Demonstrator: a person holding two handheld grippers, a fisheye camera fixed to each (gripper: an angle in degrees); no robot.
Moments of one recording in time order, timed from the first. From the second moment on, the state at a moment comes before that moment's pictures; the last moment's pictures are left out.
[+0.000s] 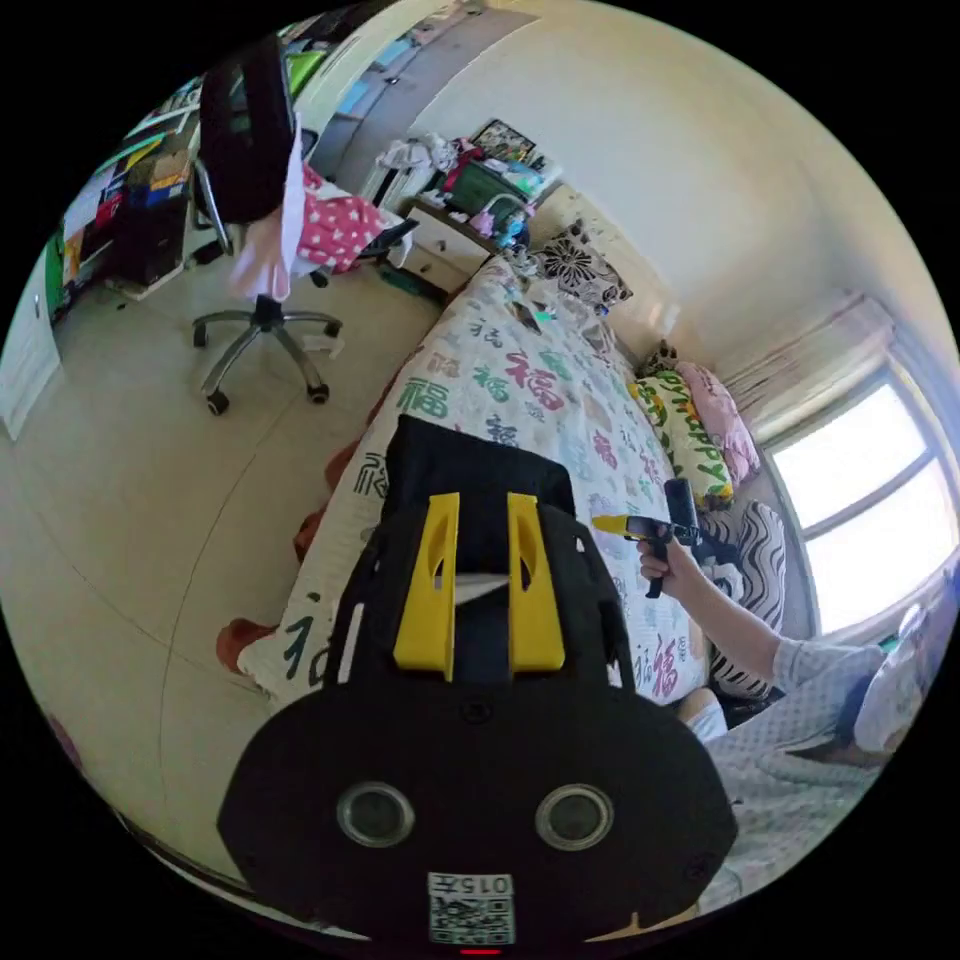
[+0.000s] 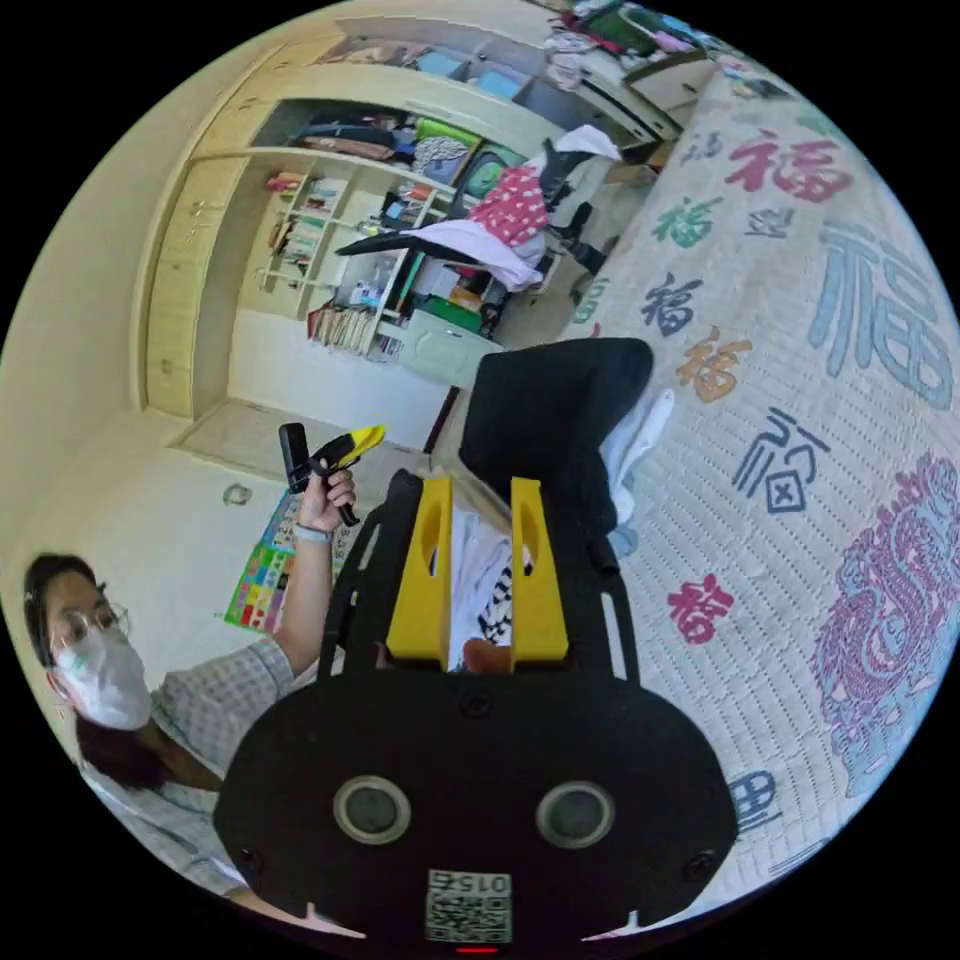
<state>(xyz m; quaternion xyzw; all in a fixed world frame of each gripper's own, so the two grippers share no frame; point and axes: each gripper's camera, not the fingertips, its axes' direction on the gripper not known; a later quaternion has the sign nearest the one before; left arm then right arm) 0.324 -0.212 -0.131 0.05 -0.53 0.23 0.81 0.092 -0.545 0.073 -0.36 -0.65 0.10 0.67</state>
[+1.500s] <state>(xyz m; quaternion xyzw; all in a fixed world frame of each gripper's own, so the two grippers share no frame) 0.187 0.425 0.429 -0.05 -0.45 0.63 0.63 0.488 -0.563 -0.581 0.11 -0.73 0.01 0.67</state>
